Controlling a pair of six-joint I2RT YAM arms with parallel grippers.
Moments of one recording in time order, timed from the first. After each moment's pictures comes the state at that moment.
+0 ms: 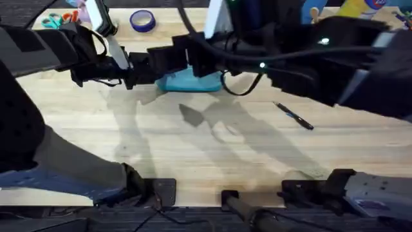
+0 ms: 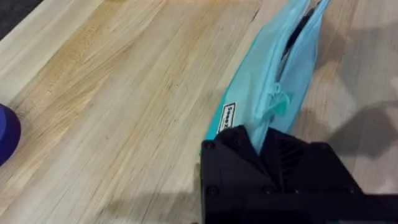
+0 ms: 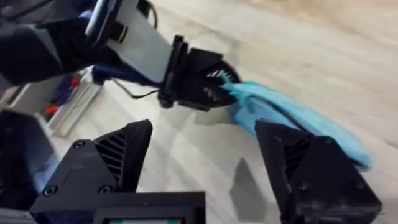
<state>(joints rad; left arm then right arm) 0.35 1.73 0.98 -0.61 1.03 1.34 0.84 1.44 1.14 -0.21 -0.10 0.46</state>
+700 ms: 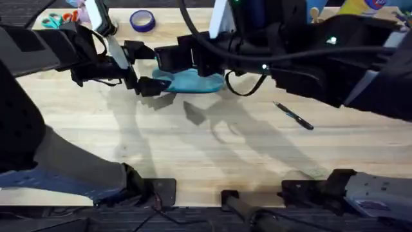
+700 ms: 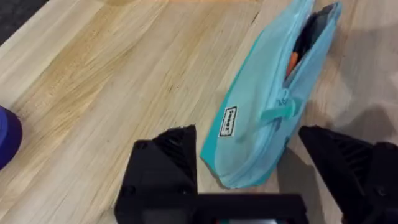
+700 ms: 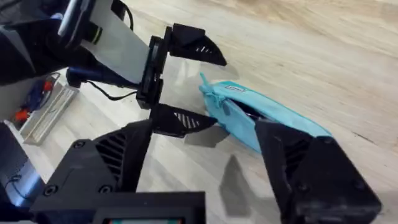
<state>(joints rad) 0.35 1.73 0.98 -0.61 1.04 1.34 0.84 1.42 1.14 -0.25 -0.02 0.43</state>
